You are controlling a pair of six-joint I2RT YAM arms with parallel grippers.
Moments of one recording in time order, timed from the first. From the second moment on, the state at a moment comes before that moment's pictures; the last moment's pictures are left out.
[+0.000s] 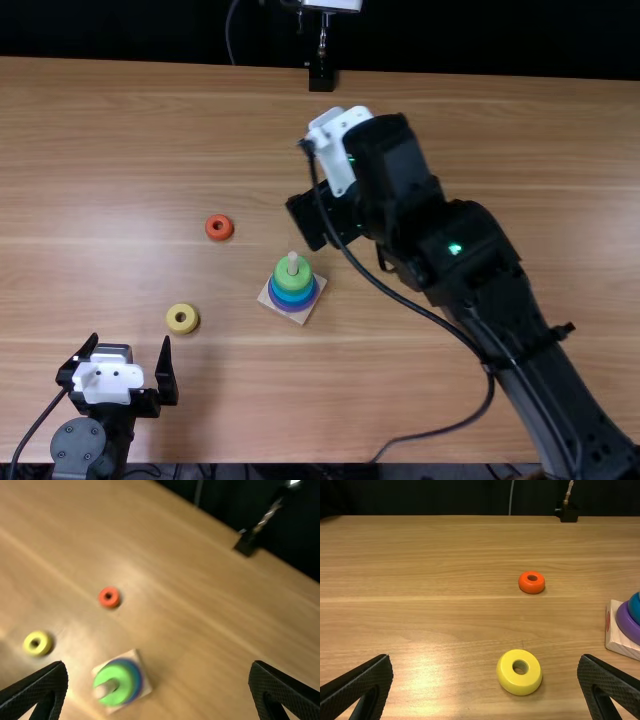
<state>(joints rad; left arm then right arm) -0.08 0.01 0.11 -0.38 -0.04 -0.05 0.56 1.70 1.89 -0.91 0.01 -0.11</state>
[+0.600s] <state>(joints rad) -0.08 0.01 0.11 -0.38 -0.04 -0.05 0.15 1.21 1.17 -0.27 0.01 -0.11</state>
